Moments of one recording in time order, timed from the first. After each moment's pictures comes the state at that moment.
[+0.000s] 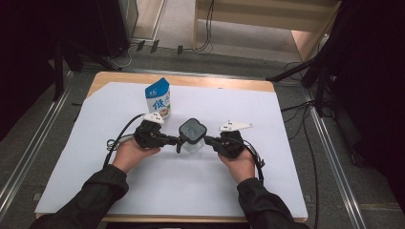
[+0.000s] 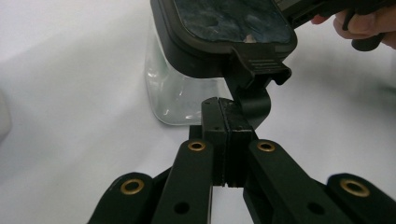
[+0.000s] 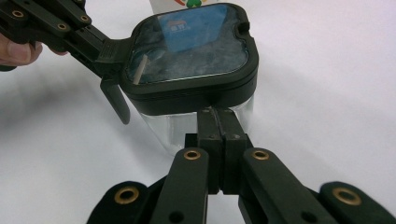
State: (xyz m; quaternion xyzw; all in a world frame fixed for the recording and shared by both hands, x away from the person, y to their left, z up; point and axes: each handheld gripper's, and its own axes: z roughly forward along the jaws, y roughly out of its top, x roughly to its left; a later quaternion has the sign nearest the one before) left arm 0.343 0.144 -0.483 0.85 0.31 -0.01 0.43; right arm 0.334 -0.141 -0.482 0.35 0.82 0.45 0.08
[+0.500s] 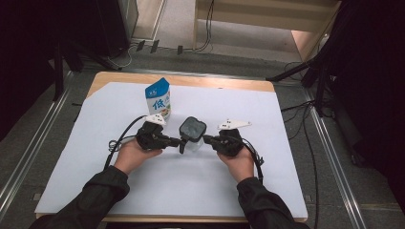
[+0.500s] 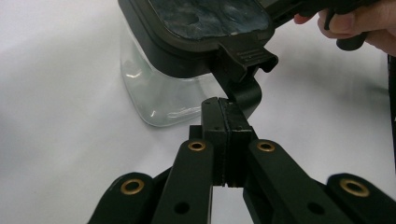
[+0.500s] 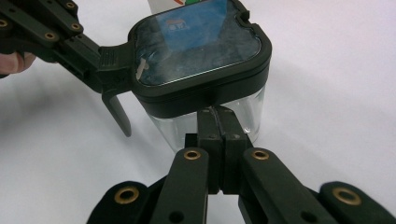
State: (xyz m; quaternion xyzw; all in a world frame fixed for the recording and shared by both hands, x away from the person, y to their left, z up) left arm 0.340 0.138 -0.484 0.84 0.31 -0.02 0.44; right arm 0.340 -0.139 -0.484 0.35 0.82 0.45 0.08
